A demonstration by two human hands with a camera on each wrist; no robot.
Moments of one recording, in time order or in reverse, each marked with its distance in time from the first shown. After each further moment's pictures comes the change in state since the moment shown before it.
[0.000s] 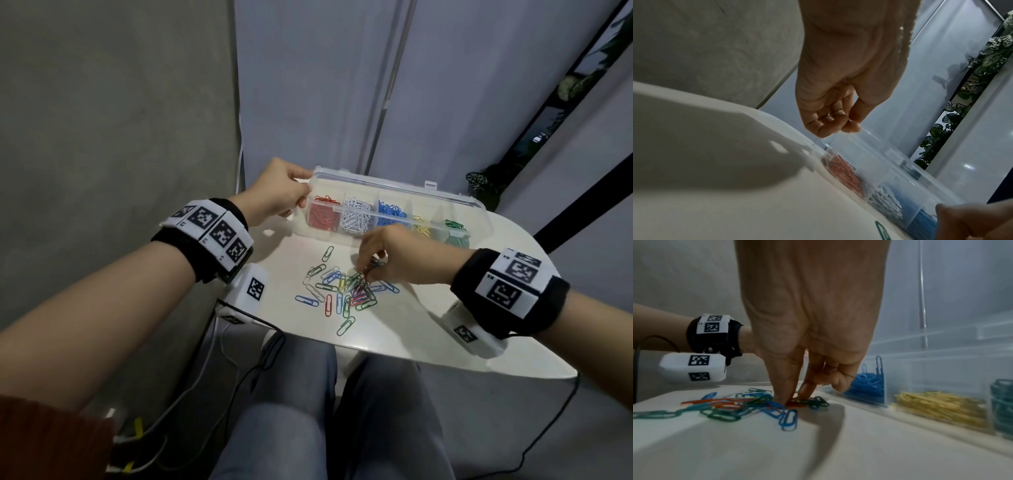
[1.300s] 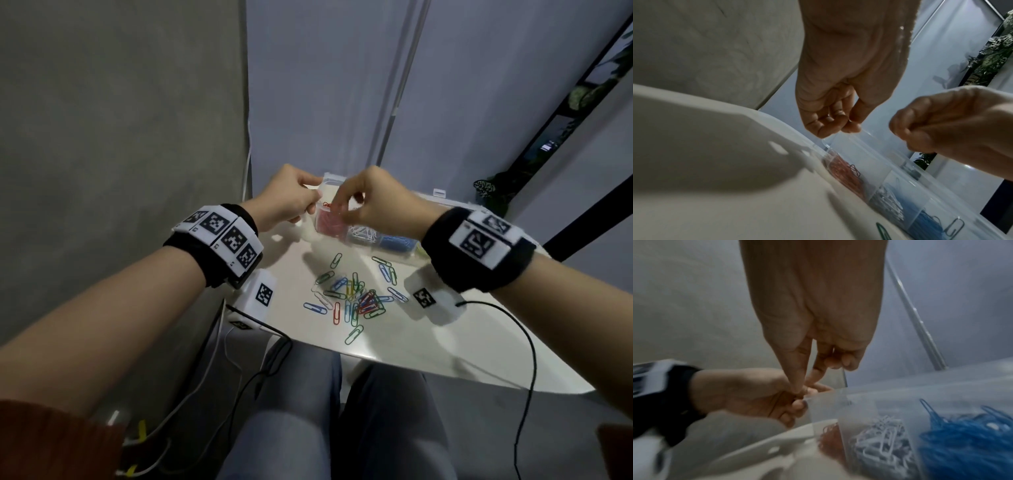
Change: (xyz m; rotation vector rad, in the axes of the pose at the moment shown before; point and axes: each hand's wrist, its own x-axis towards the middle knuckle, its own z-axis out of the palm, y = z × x) left_hand 0.002 -0.001 -0.001 0.002 -0.006 0.019; right_hand 0.052 -0.038 -0.044 0.169 0.321 -0.064
